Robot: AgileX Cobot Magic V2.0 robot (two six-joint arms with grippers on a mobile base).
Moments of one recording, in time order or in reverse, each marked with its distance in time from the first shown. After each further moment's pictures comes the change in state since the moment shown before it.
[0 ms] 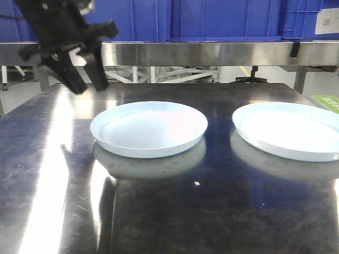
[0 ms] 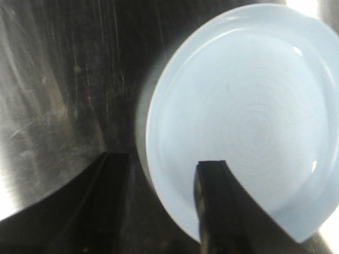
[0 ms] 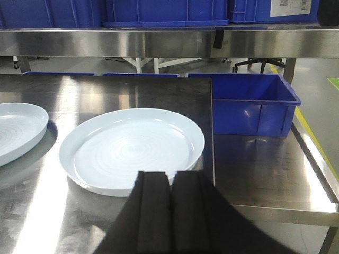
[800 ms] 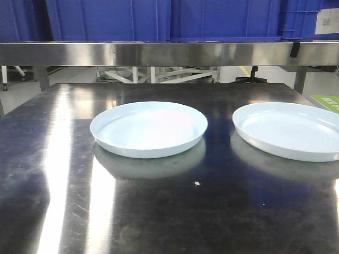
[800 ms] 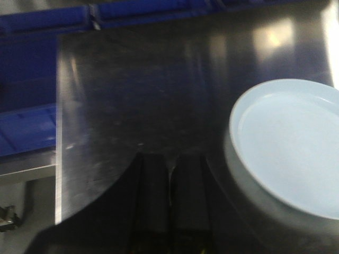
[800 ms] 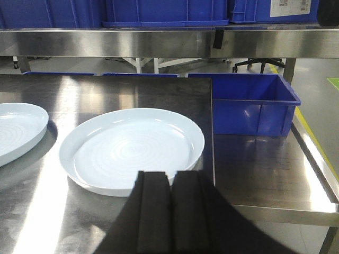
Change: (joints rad) left arm 0.056 -0.858 1.006 0.189 -0.922 0.000; right arm 0.000 0.000 0.000 0.000 0.000 0.000
